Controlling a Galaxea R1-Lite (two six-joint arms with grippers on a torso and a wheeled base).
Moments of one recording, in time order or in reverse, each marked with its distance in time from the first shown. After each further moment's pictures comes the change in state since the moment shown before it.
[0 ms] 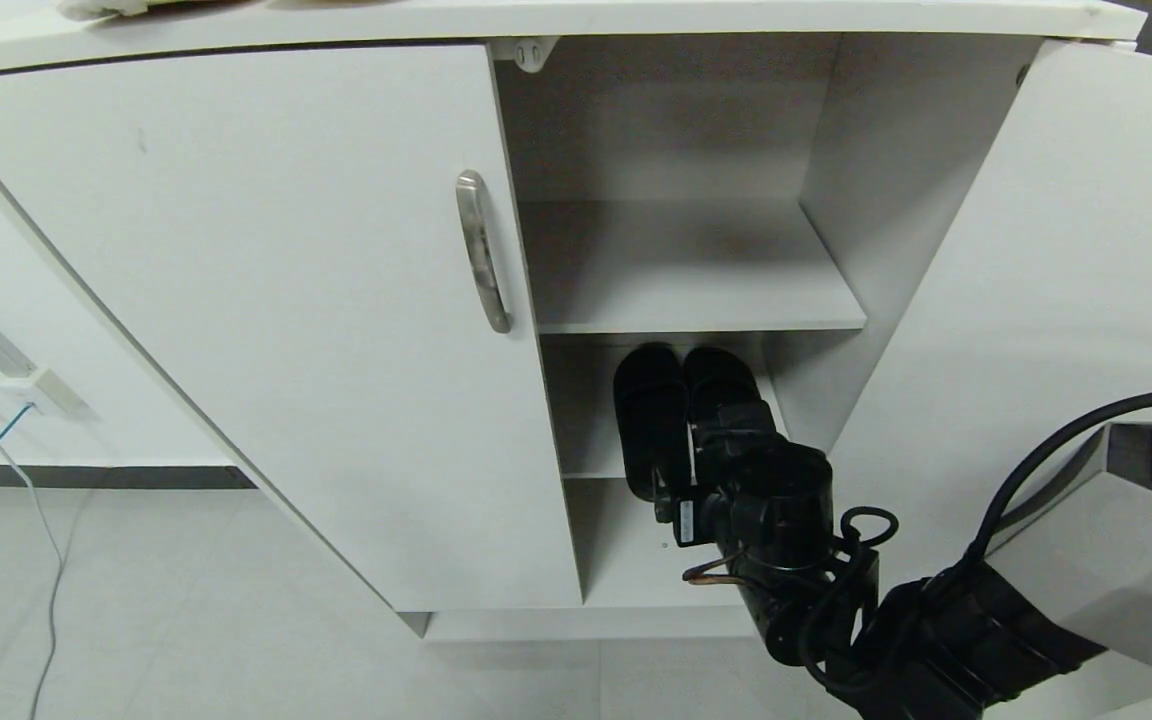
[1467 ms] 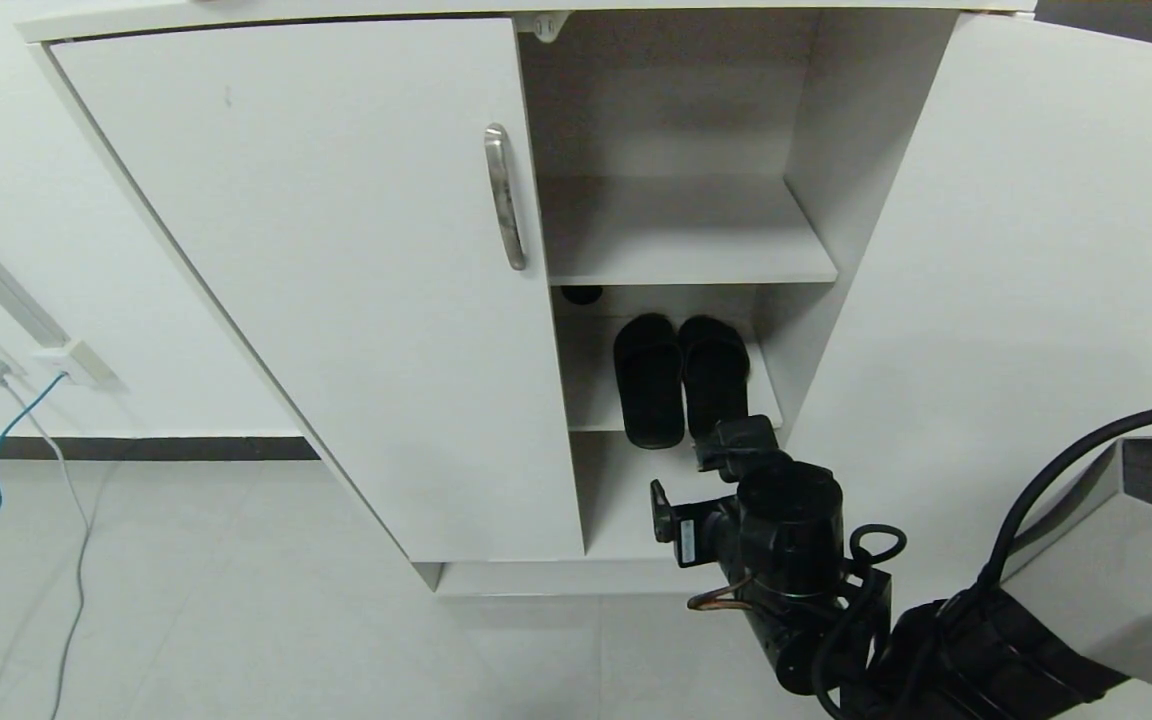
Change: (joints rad) left arm 0.000 0.000 0.000 0.000 -0.009 0.001; right arm 0.028 -0.019 0.060 -0.033 0.000 -0.006
